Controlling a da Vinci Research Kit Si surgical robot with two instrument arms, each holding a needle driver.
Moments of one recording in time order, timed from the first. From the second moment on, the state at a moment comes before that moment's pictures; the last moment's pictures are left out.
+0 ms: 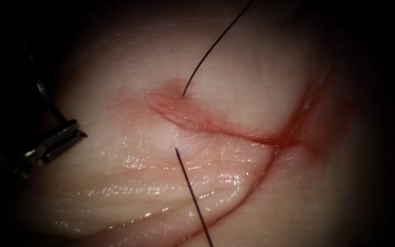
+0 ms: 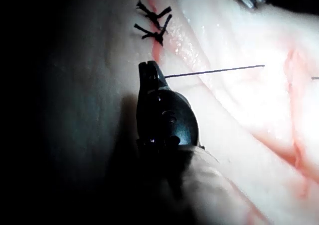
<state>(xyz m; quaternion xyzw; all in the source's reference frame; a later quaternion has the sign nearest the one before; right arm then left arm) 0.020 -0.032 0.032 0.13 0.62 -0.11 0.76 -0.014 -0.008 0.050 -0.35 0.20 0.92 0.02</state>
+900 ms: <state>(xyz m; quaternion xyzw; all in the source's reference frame) 0.021 -0.019 0.033 -0.03 0.59 -0.05 0.81 -0.014 -0.008 0.050 -0.35 0.20 0.92 0.02</state>
